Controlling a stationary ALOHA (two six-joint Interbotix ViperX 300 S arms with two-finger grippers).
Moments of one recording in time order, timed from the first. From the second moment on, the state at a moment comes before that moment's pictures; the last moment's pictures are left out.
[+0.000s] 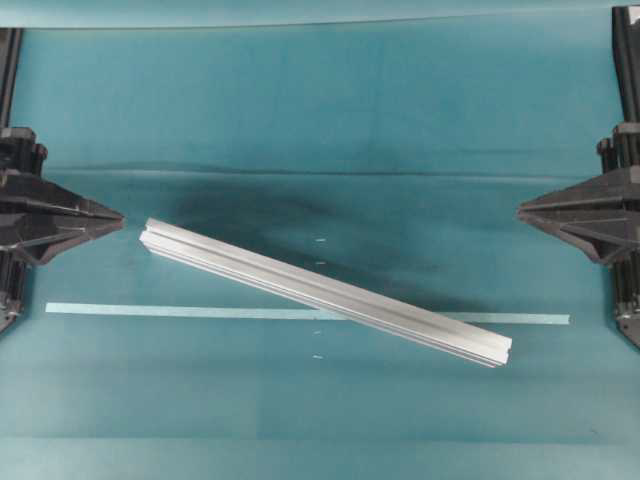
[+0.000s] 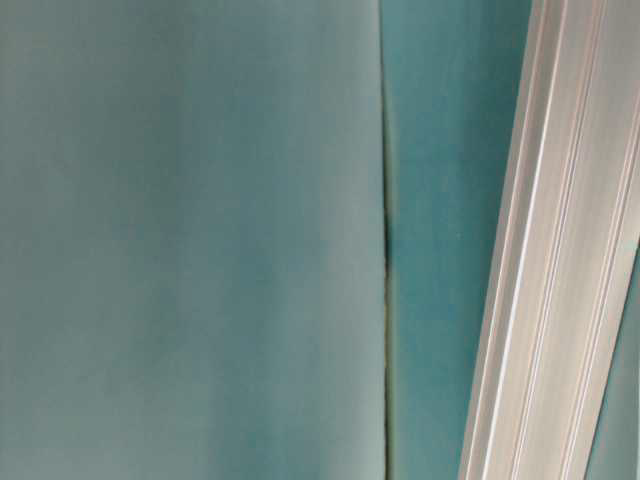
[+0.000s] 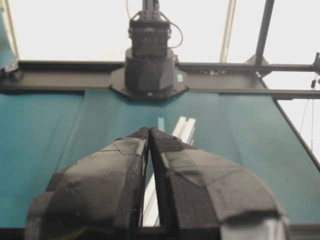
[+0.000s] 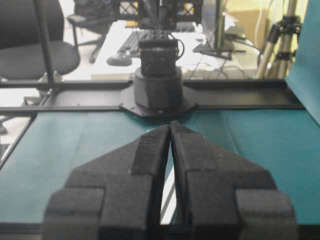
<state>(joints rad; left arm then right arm) 0.00 -0.96 1.17 0.00 -0.29 0.00 0.00 -0.96 1.16 0.00 -0.29 0.00</state>
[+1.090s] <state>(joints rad) 0.10 -0.43 0.60 0.02 0.71 0.30 0.01 -0.52 0.73 0.11 0.61 0.34</state>
